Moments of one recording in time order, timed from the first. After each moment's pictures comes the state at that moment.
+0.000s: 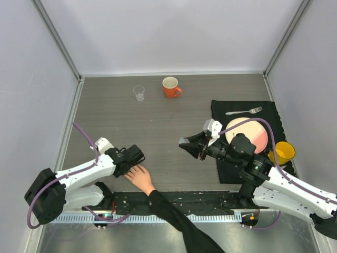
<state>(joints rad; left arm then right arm) -0.79 1.11 0.53 -0.96 -0.86 -1.67 0.96 0.69 0.63 0.08 -0.14 0.06</state>
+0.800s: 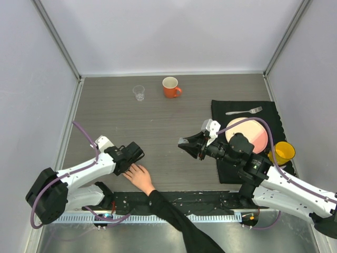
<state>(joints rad) -0.74 1.13 0.53 -0.89 -0.86 -1.60 0.96 0.71 0.63 0.08 -0.14 0.06</state>
